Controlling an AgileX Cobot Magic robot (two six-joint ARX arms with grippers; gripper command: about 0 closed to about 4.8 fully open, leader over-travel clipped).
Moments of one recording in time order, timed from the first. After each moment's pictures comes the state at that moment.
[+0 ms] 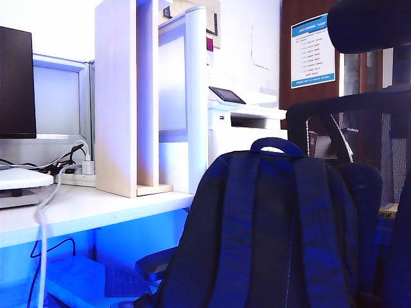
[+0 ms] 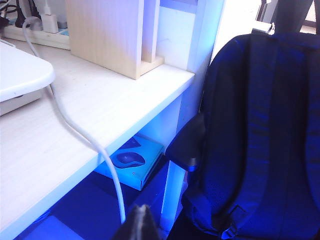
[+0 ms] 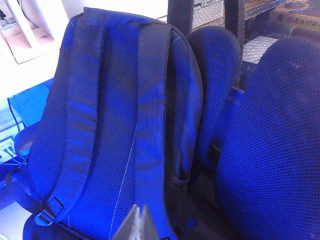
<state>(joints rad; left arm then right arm) -0.13 0.01 0.01 -0.15 0.16 -0.08 0.08 0.00 0.04 -0.25 -0.11 0.12</state>
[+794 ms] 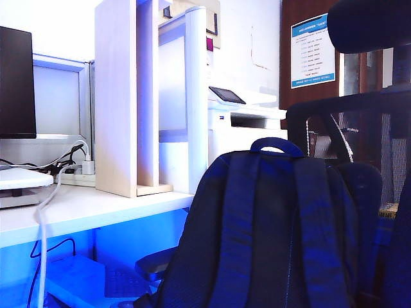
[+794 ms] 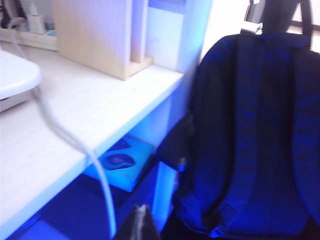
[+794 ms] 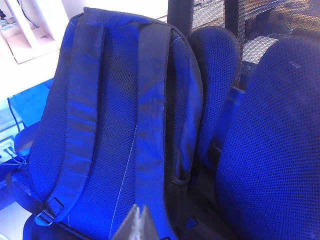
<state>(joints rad) -0.13 0.01 0.01 -0.14 0.21 -0.08 0.08 0.00 0.04 -0.25 -0.11 0.12</state>
